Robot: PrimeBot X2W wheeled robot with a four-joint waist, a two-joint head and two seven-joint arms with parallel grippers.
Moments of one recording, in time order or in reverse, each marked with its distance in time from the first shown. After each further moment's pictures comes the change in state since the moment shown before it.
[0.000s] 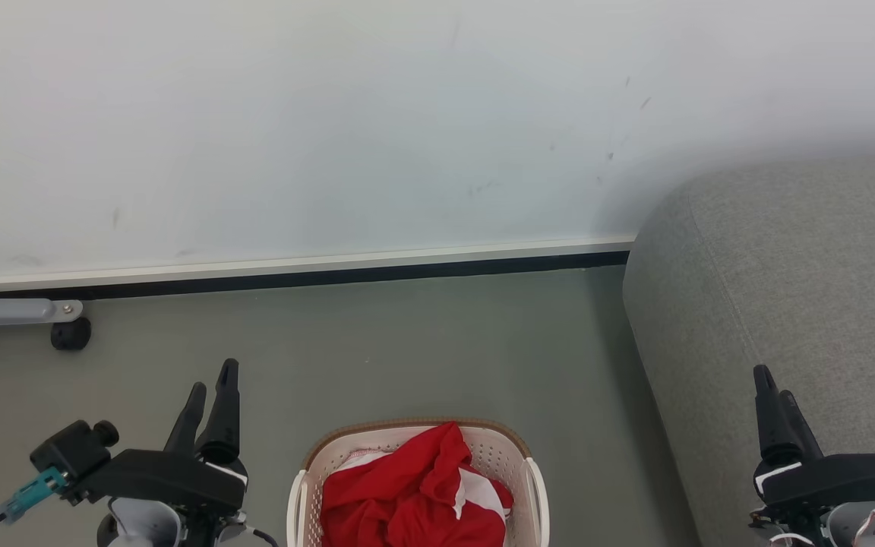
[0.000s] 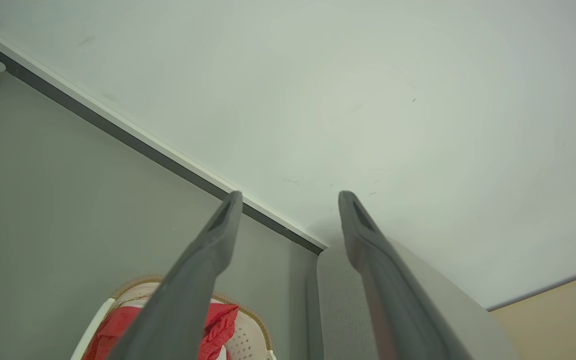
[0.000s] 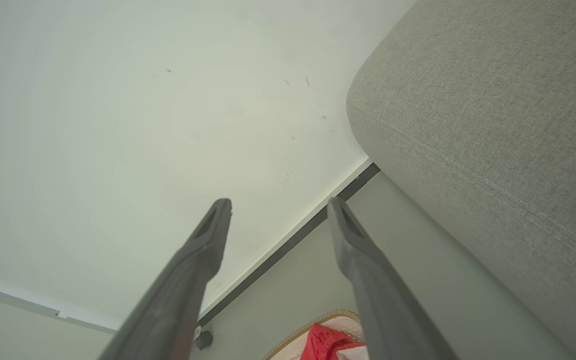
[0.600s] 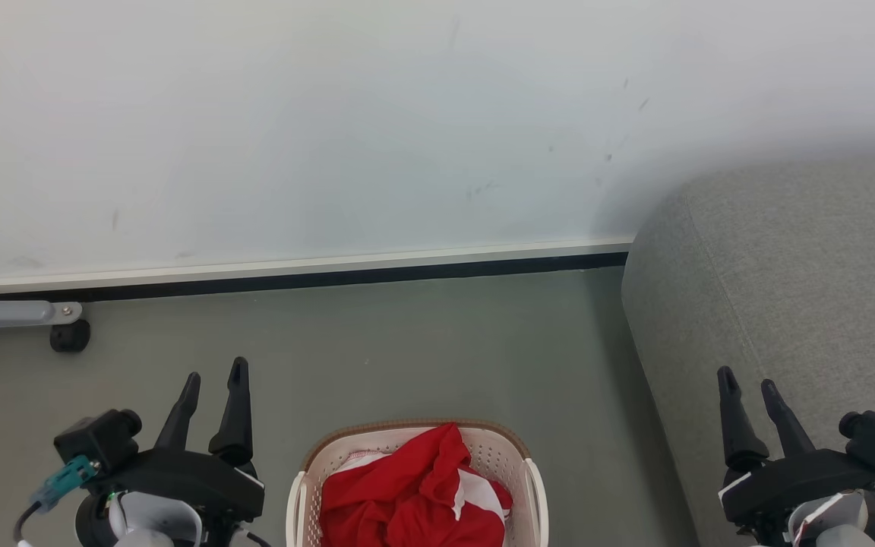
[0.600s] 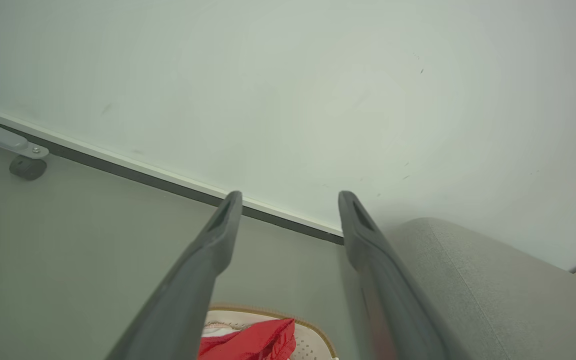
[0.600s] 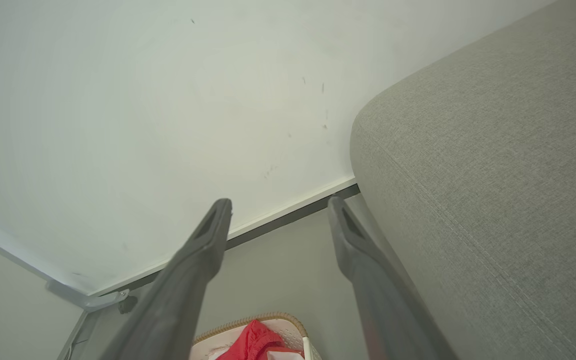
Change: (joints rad) left arm -0.015 0.026 -0.060 0.004 0.240 0.054 -0.061; right arm -0.022 -0.043 0.113 0.016 -0.286 -0.057 -0.061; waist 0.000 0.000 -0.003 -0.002
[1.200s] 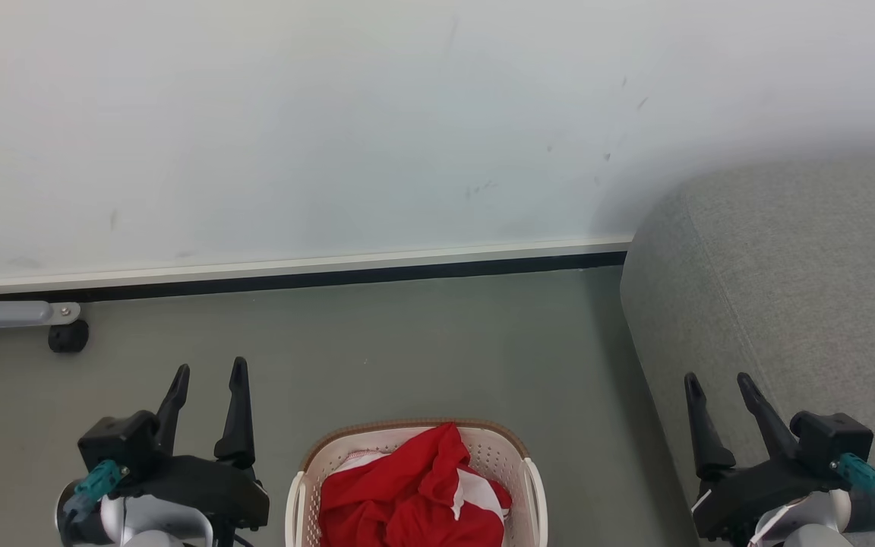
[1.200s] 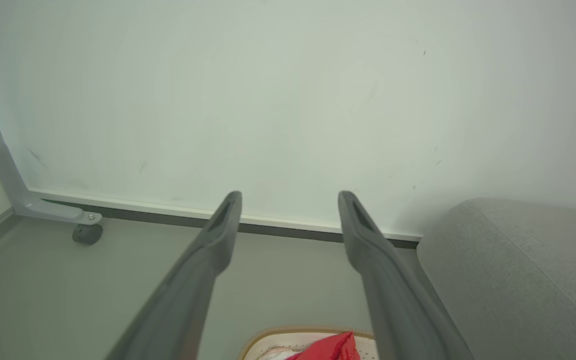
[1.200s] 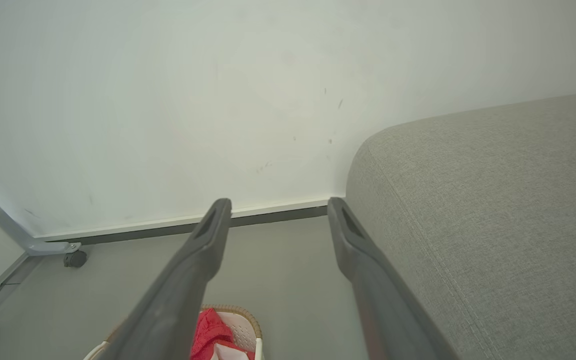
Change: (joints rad) left arm 0.000 0.013 -0.022 0.012 0.261 0.053 -0.073; right arm -0.025 -0.023 0.108 0.036 -0.259 -0.044 -0.071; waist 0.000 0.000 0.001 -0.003
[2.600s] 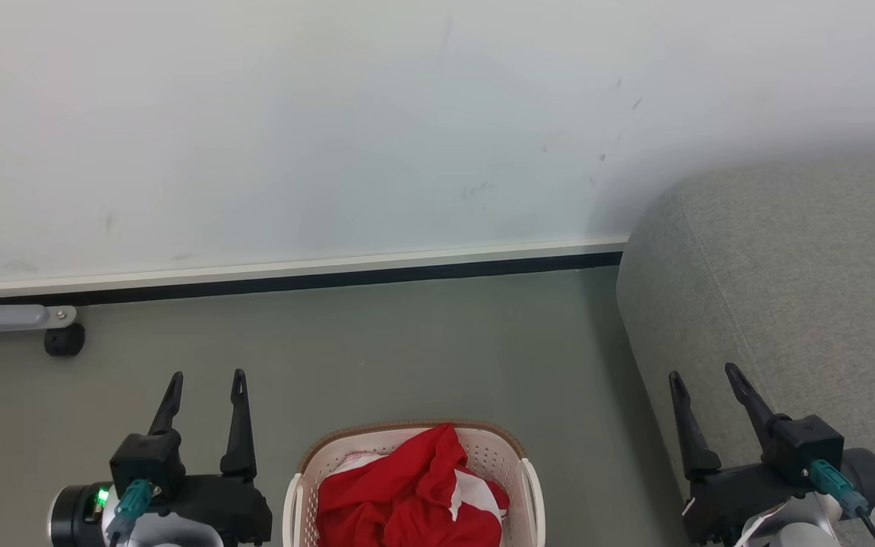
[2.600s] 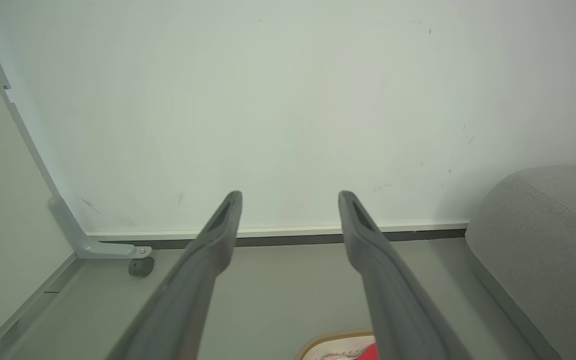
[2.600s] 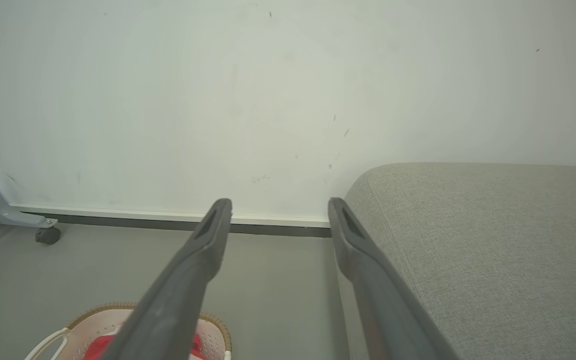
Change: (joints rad) left arm 0.021 -0.036 0.040 0.038 0.247 0.044 -0.060; right arm -0.018 -0.002 0.031 0.021 -0.170 -0.017 -0.062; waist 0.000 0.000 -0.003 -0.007
